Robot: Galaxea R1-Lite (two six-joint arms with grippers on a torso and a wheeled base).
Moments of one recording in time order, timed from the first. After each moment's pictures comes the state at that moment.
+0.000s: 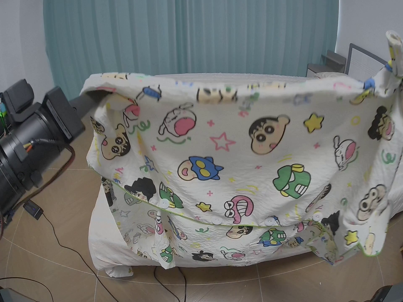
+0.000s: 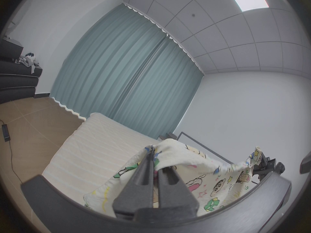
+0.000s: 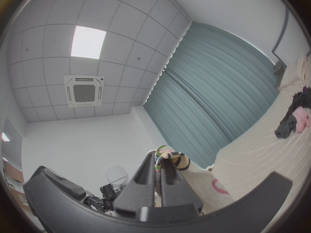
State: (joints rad) left arm -0.71 1.20 -0.74 -0.62 0.32 -0.46; right arm 0.45 0.97 -0.64 -0.93 0.21 0.68
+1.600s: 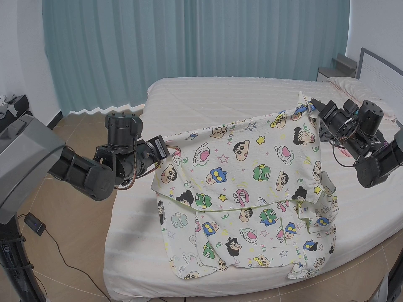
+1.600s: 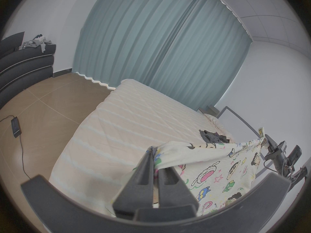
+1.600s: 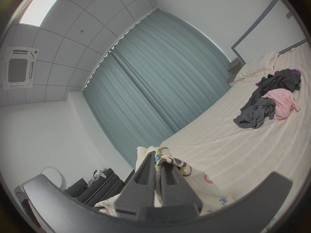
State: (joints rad) left arm -0.38 2.09 -1.12 -0.64 0.11 -0.57; right arm 0.07 2.02 -0.96 -1.24 0.18 0.68
